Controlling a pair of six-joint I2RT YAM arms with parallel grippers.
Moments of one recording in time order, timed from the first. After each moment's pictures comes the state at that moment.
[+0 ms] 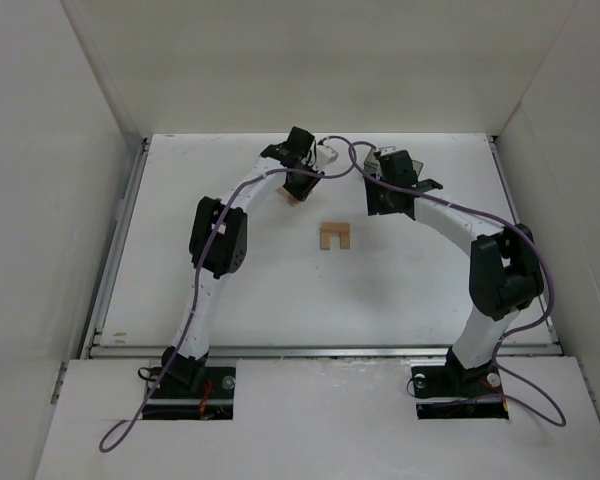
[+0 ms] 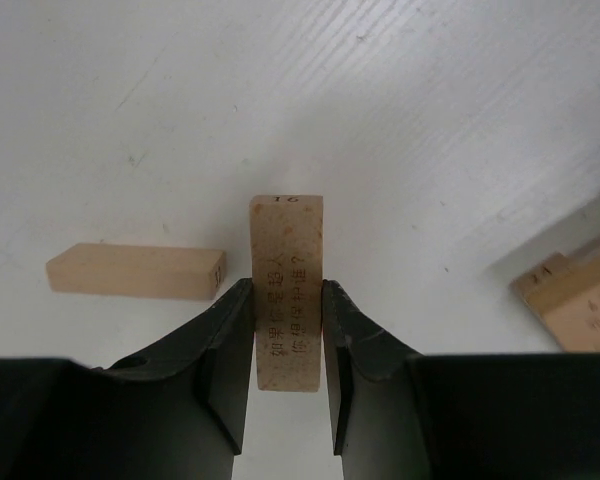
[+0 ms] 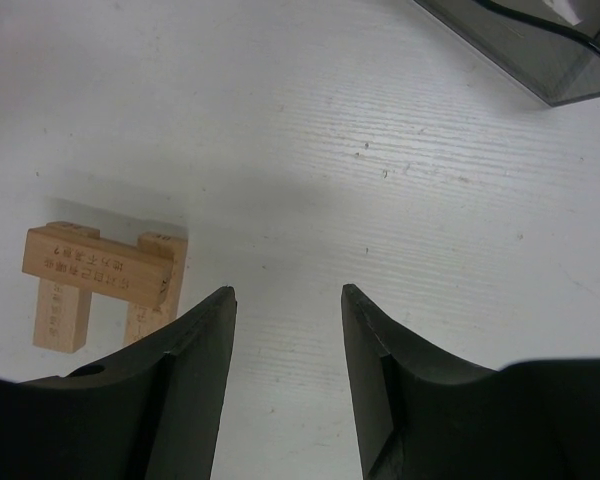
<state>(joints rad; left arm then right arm) -0.49 2.39 2.13 -0.76 0.09 0.31 0.36 1.77 1.31 -0.37 0.12 0.17</state>
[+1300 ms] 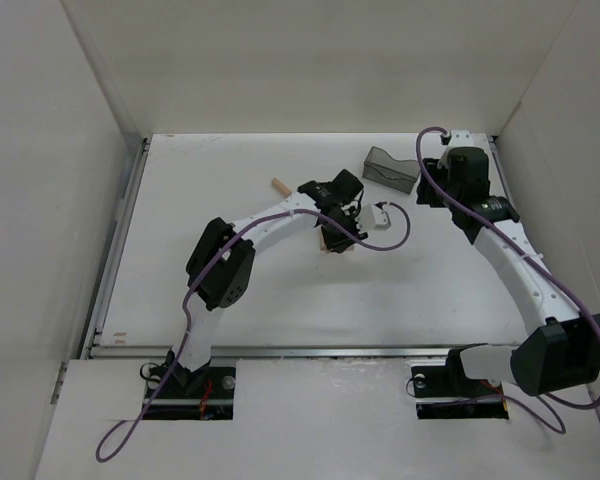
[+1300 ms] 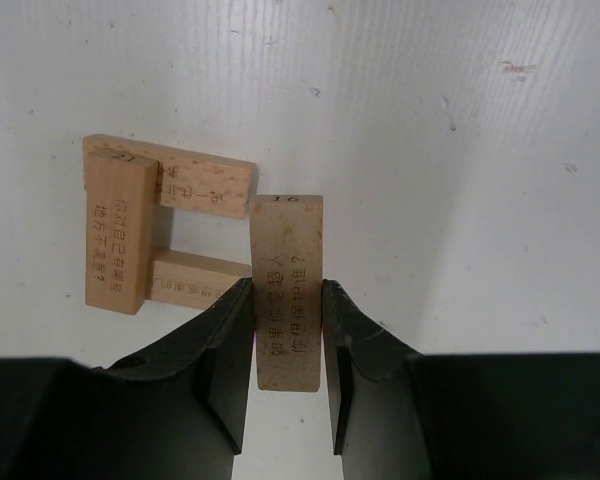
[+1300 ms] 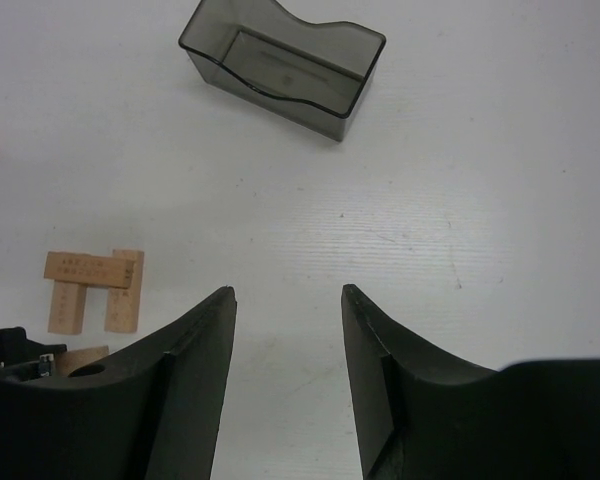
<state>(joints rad) -0.81 2.10 1.78 -0.81 0.26 0.57 0.19 1.28 1.18 -0.43 0.14 0.13</state>
